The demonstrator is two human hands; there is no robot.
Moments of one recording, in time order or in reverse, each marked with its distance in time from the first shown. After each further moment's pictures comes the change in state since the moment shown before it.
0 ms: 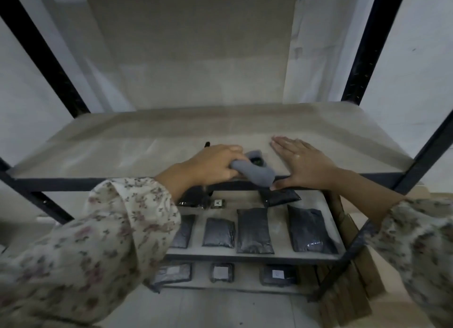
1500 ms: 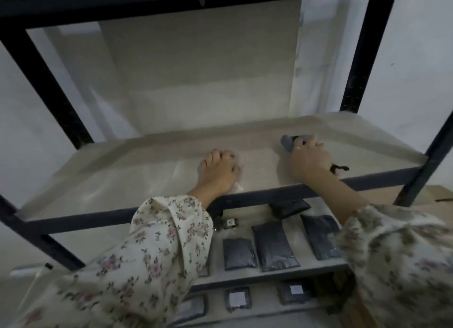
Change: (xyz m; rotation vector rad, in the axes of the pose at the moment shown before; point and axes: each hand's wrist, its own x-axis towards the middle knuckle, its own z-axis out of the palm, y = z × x) left_hand -0.003 -0.091 0.025 0.041 0.291 -0.429; right_hand 0.055 -0.093 -0.037 0.015 0.030 0.885
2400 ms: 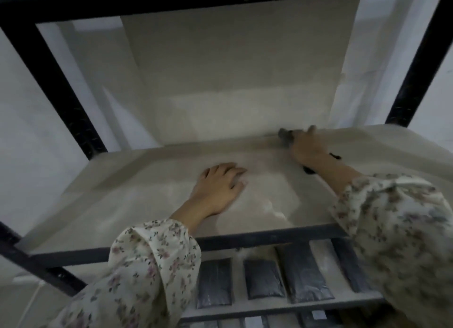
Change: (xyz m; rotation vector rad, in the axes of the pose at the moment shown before) left_hand 0.030 -0.100 -0.014 0.010 -0.111 0.205; right_hand 0.111 -0.091 0.008 0.345 -0.054 -0.128
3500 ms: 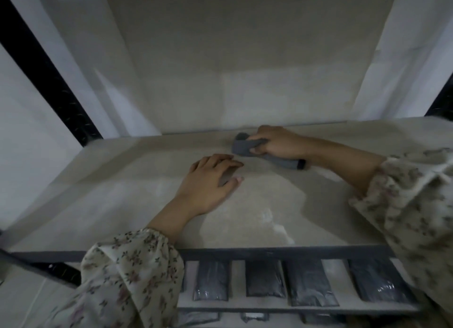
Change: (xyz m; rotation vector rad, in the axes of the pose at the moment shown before) left_hand 0.002 -0.002 -0.011 -0.044 0.032 -0.064; right_hand 0.040 -0.036 0.027 0.108 -0.383 -0.708
